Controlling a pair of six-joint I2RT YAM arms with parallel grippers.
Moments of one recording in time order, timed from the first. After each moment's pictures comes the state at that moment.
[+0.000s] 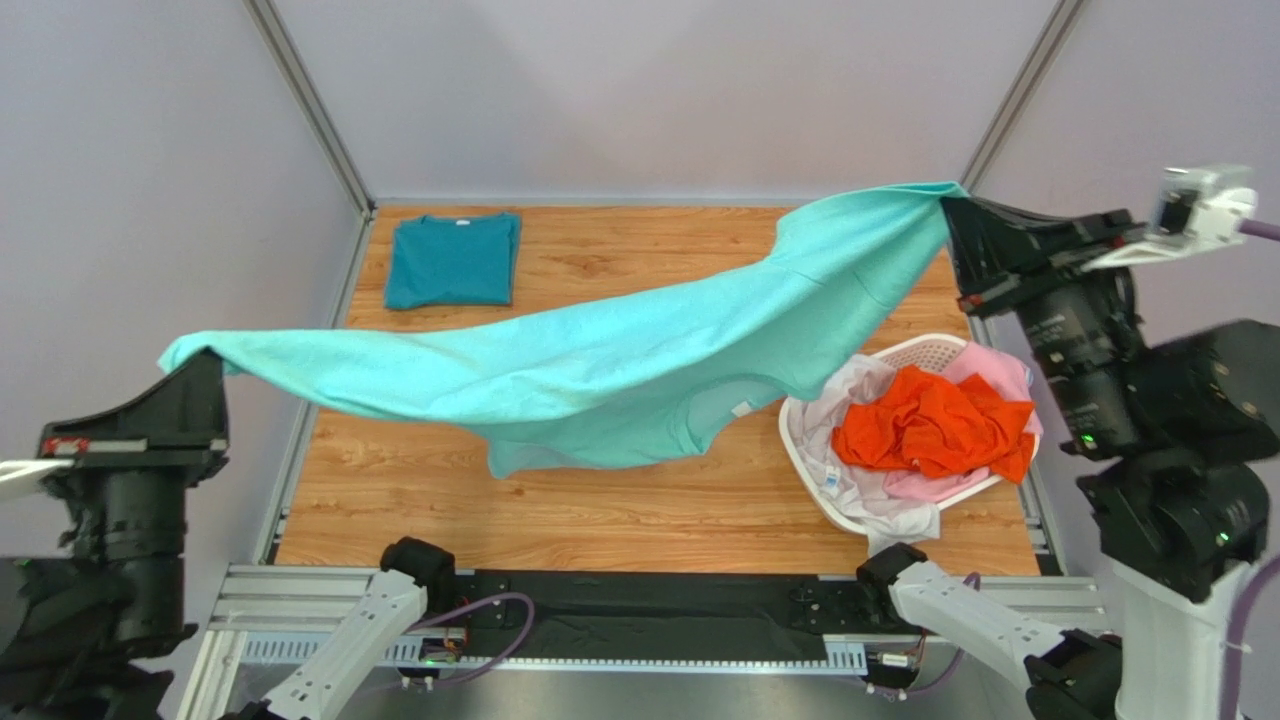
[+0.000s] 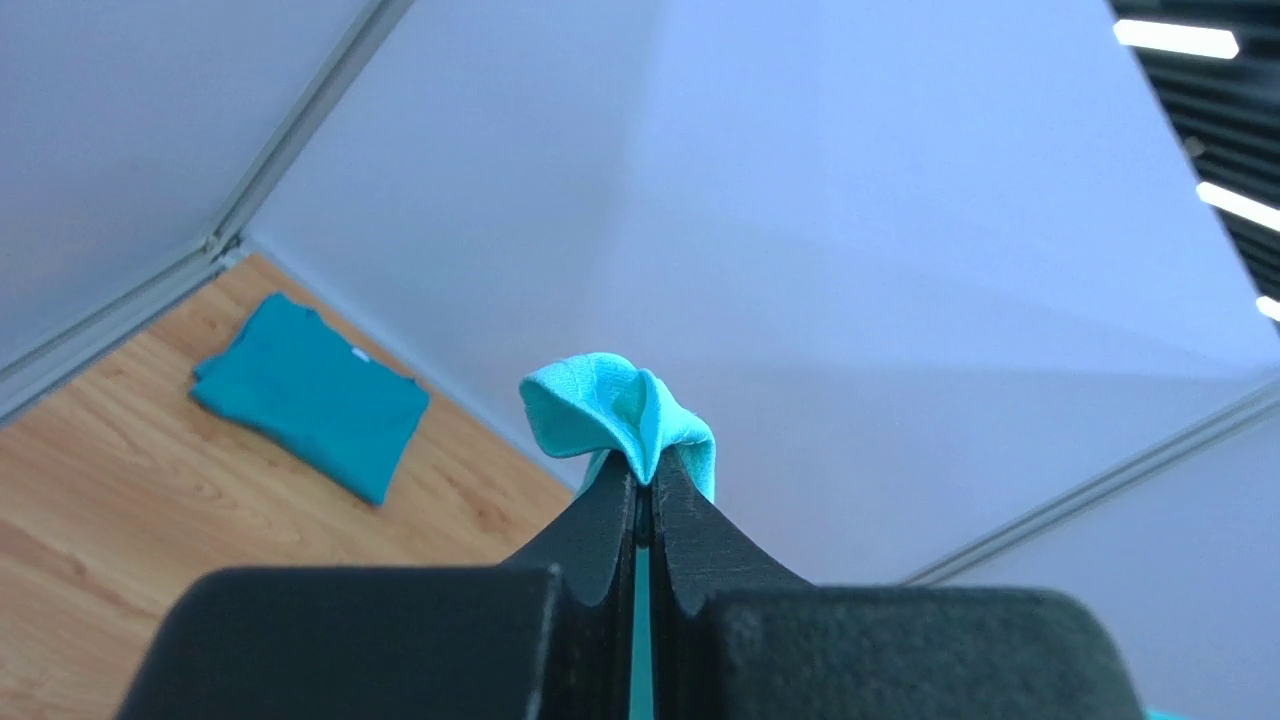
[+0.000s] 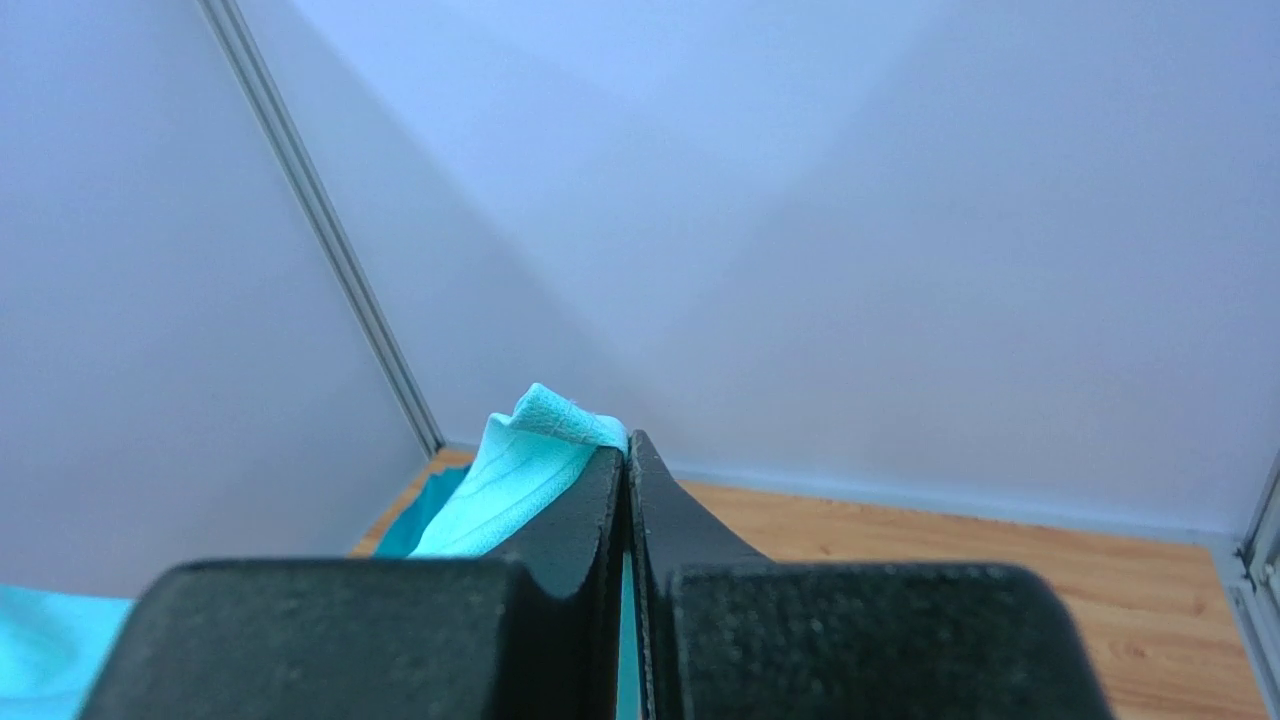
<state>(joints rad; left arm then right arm) -0.35 0.56 1.75 -0.97 -0.55 -0.71 0.51 0.91 1.79 -0.59 0.19 0.18</state>
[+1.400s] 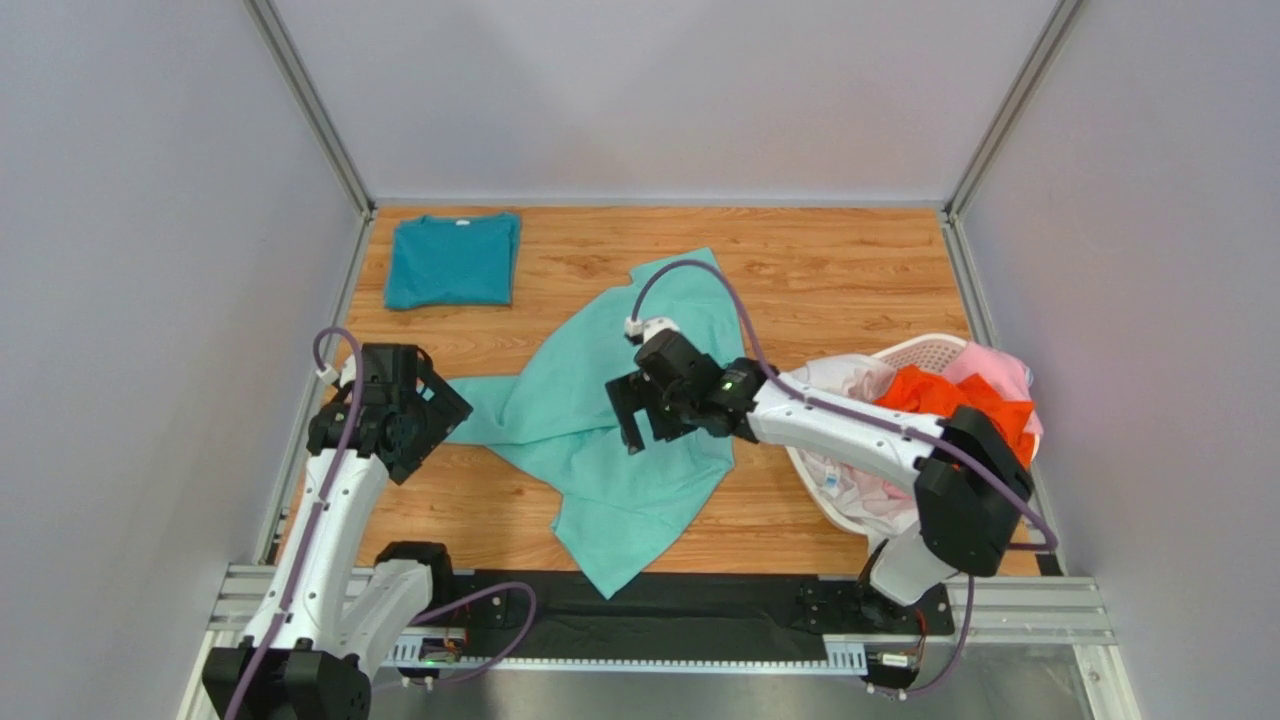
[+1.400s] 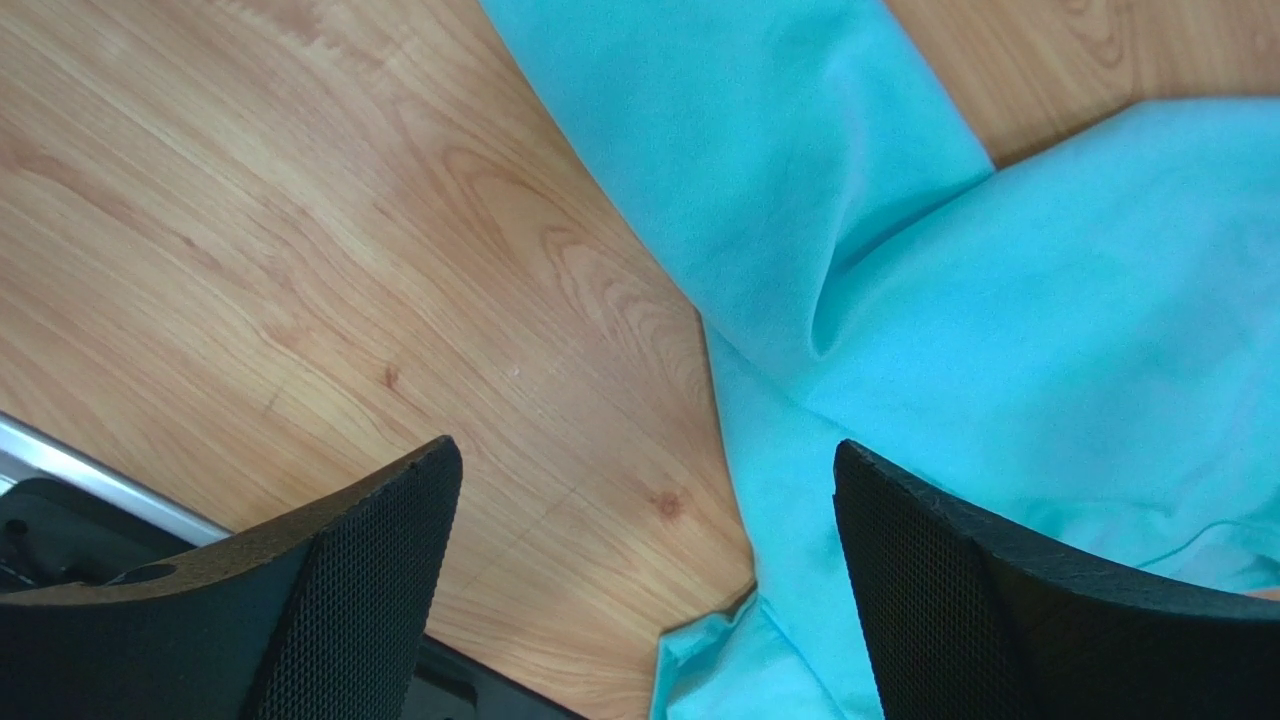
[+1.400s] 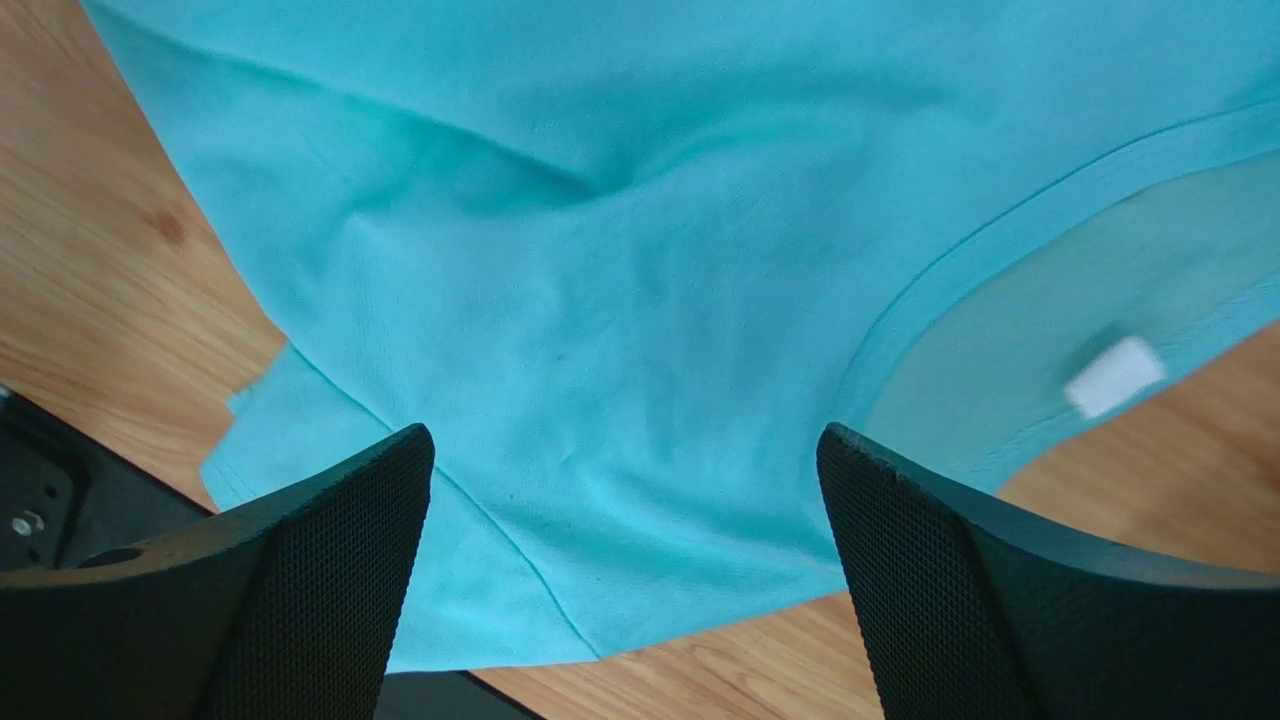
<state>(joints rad) -0.02 0.86 0.80 -0.97 -0.20 -0.84 0.91 1.55 1.14 -0.49 0.12 0.44</state>
